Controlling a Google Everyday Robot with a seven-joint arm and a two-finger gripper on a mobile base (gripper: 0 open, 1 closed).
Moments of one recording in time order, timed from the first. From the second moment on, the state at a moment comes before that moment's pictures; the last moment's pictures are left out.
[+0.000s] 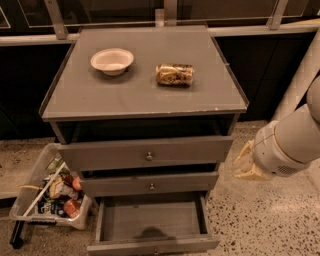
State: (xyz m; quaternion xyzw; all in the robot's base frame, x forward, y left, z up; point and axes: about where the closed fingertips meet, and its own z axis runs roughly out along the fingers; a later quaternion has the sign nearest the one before) arm 0.406 -0.198 0.809 -0.63 0.75 0.03 0.19
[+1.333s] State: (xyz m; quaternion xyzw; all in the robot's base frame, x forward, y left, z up) arm 0.411 -0.210 0.684 -0.55 0.81 0.03 0.21
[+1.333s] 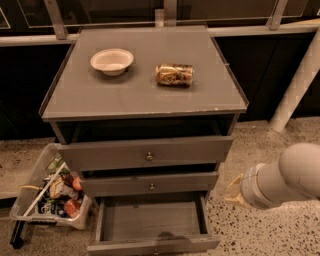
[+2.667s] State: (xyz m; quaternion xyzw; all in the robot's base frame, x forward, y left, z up) arm 0.426 -0.178 0.584 -0.54 0.79 0.07 0.29
